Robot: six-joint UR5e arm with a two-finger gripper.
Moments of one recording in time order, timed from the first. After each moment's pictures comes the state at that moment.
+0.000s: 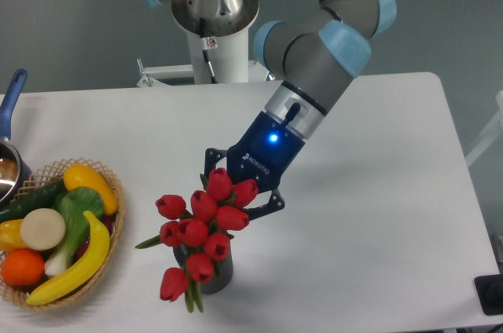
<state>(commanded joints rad) 2.58 -1.91 -1.58 -0.60 0.49 0.58</state>
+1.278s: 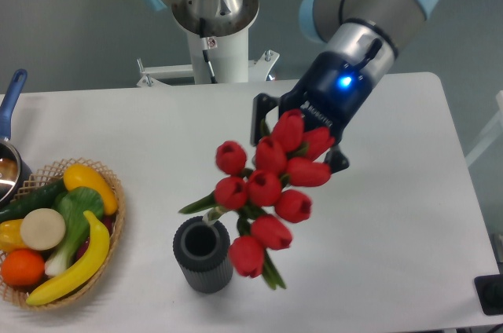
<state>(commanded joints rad) 2.70 -1.90 -1.42 -0.60 0.31 0.34</state>
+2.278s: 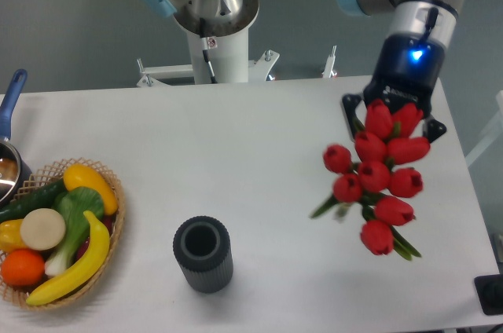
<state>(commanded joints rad) 2.88 -1.86 -1.63 -0.61 0.74 0.97</state>
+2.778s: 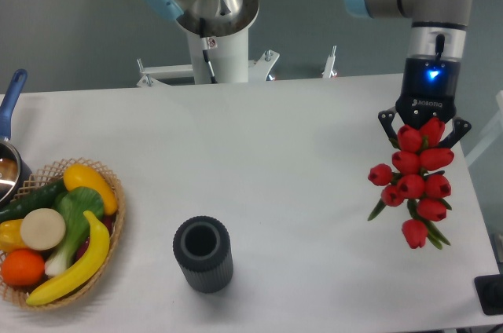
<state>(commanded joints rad) 2.84 -1.85 -1.68 -0.66 1.17 1.01</state>
